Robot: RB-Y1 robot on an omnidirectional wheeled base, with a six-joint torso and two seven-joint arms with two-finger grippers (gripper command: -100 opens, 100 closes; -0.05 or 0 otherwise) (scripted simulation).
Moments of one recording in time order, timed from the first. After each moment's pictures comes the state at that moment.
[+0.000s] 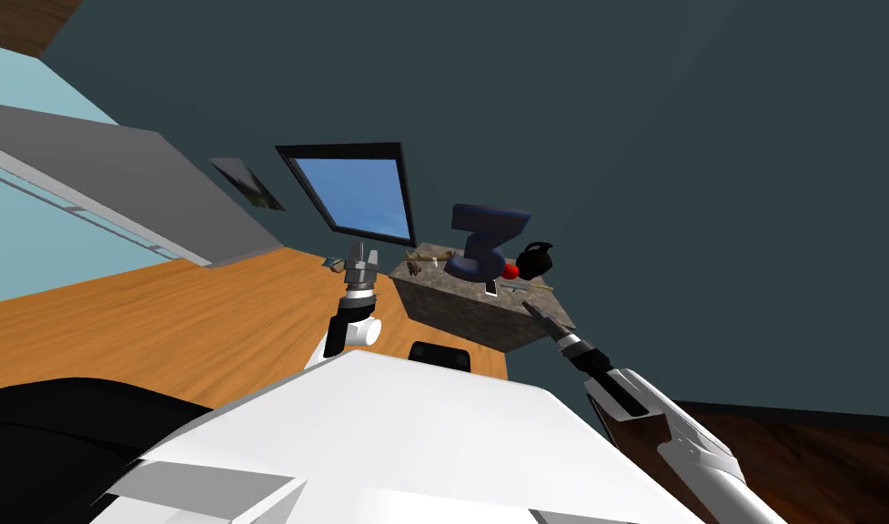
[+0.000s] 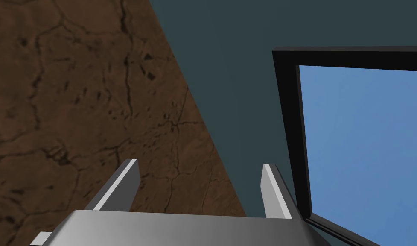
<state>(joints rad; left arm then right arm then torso) 0.47 0.05 0.03 -2.21 0.12 -0.53 -0.16 0.42 -0.87 -0.02 -1.54 0.28 -0.58 -0.03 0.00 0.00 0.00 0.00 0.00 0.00</state>
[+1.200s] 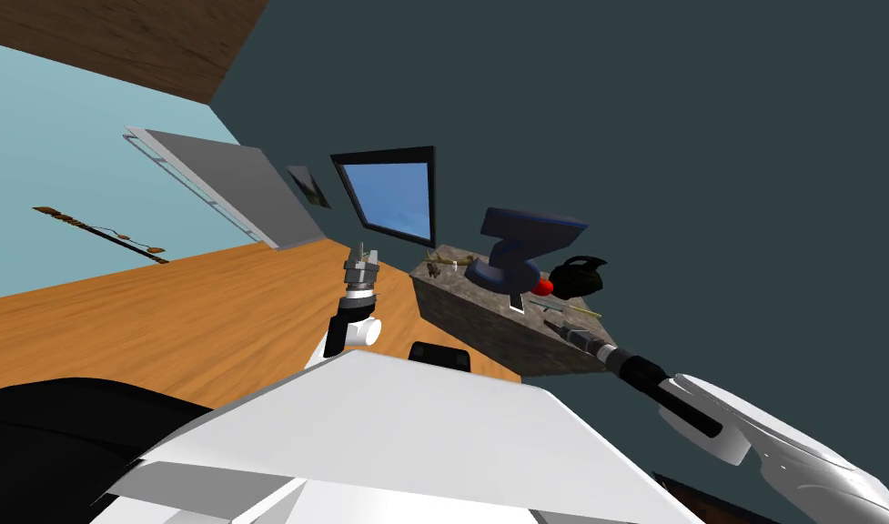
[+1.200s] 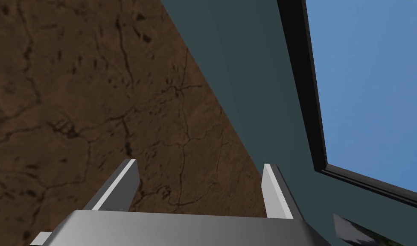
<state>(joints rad) 0.47 0.05 0.03 -2.21 0.12 -0.53 -0.16 0.40 -1.19 0.08 -1.28 0.42 -0.55 0.02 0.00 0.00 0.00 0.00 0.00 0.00</state>
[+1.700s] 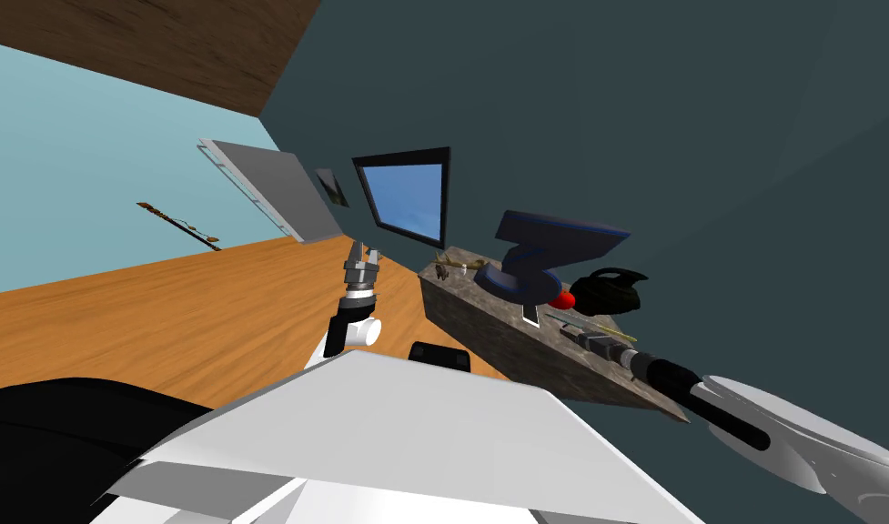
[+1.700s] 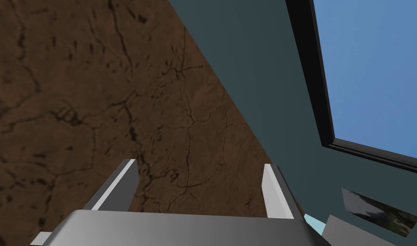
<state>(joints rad) 0.47 0.05 0.03 -2.21 0.12 -0.53 -0.16 0.37 -1.31 0.15 -1.16 0.51 -0.54 0.05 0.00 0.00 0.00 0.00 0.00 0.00</state>
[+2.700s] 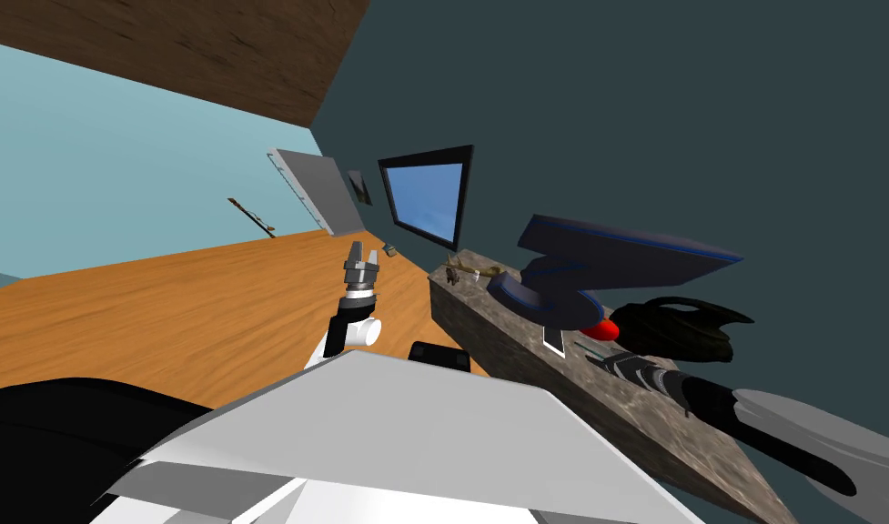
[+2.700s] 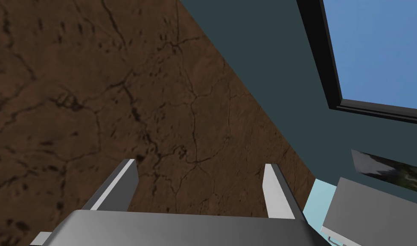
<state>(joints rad) 0.47 0.05 0.03 -2.21 0.12 -0.53 -0.16 0.36 -1.45 0.34 -1.07 0.63 -0.49 0.10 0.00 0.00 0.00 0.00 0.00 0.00</state>
